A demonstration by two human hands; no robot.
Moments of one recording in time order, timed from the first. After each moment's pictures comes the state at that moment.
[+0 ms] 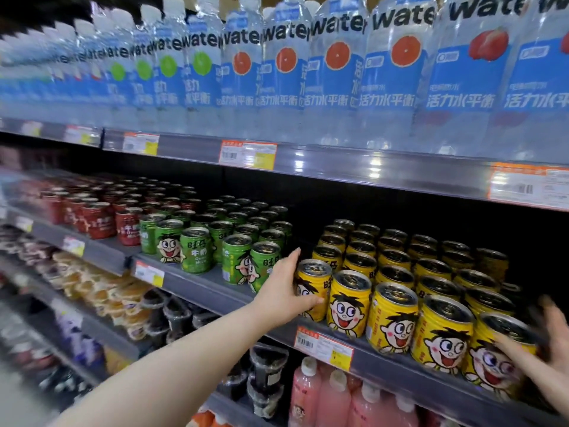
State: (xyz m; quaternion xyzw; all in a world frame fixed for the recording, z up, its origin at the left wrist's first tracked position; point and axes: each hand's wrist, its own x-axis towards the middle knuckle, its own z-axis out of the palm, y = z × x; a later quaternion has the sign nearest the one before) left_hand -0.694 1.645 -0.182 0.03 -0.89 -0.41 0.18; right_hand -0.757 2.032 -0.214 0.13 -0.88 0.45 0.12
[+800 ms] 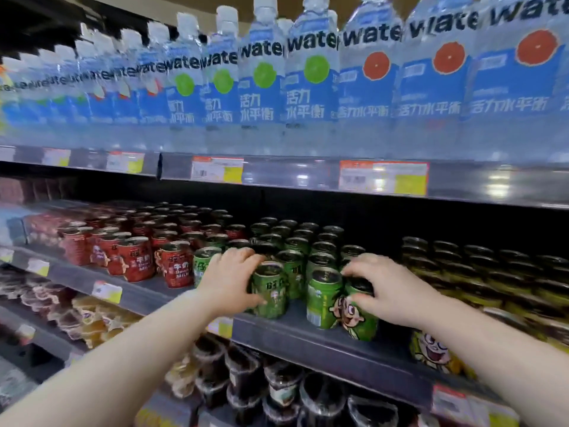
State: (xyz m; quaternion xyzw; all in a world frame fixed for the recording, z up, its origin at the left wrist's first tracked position) left_hand -0.679 1.373 -0.147 0.05 -0.98 0.09 0.18; right_hand -0.745 1.646 -0.118 0.41 -0.90 0.08 0.13
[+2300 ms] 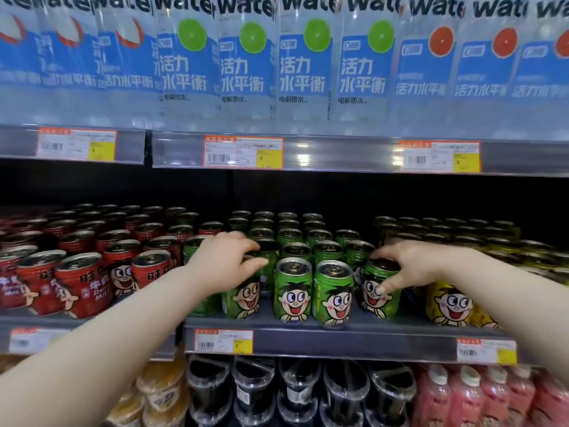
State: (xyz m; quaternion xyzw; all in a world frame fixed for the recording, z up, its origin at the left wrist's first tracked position) left_hand -0.716 1.291 -0.126 -0.13 -0.97 -0.04 0.19; right_hand -0.736 1.604 -0.101 0.11 -0.99 -0.02 -0.04
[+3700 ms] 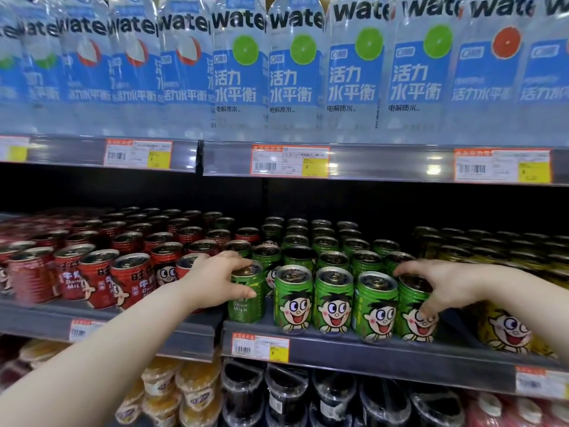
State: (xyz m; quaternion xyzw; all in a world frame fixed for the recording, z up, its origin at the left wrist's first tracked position) left_hand -0.707 1.222 -0.144 -0.06 -0.99 -0.08 0.09; right_hand -0.741 1.585 -0.106 0.15 -0.98 0.01 -0.10
